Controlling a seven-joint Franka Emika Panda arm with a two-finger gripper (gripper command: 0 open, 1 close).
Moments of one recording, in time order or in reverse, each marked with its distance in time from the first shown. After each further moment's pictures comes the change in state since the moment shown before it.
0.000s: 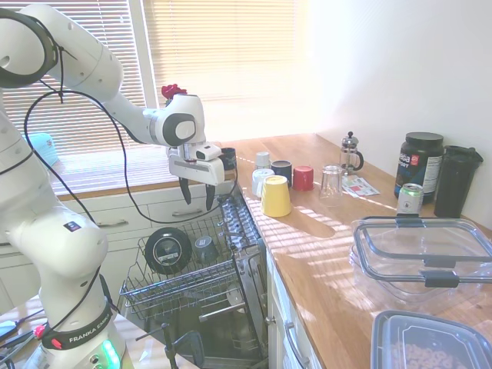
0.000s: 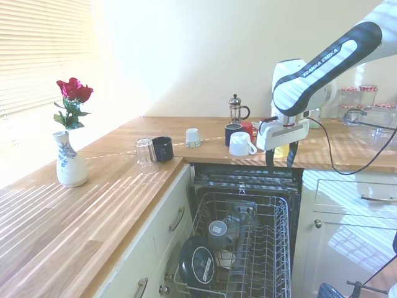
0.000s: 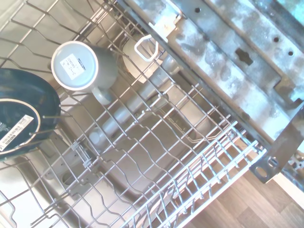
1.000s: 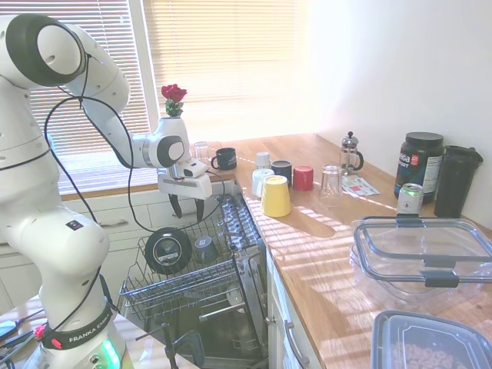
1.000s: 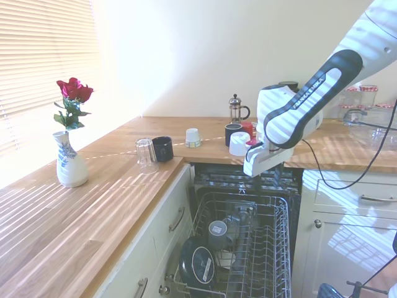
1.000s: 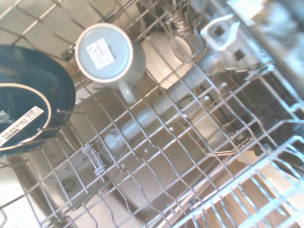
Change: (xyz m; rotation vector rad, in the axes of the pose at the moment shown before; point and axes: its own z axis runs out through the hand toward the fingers) arm -0.050 -0.047 0.078 -0.010 0.066 -0.101
